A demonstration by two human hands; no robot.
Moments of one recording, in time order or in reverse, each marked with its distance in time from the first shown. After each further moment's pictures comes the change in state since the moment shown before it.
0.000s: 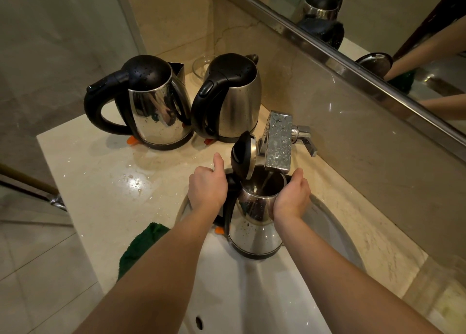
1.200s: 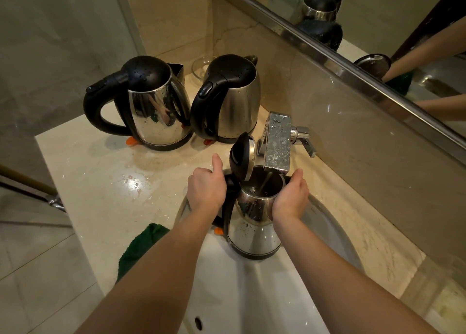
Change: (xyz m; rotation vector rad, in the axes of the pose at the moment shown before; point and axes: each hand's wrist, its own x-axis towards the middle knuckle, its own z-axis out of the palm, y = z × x) left_hand -0.003 0.002 -0.003 0.001 -0.001 -0.005; right_hand -0.001 0.002 0.002 0.005 0.006 -0.002
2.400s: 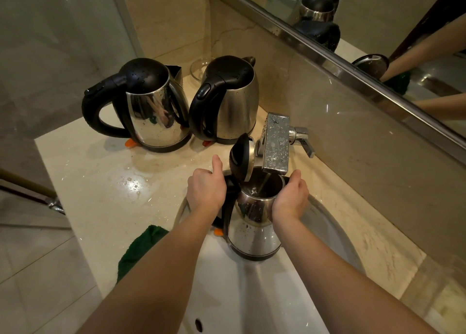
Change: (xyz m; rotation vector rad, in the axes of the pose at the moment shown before) left_hand 0.004 -0.002 0.005 0.021 0.009 -0.001; right_hand 0.001 0.000 -0.001 -0.014 0.008 0.003
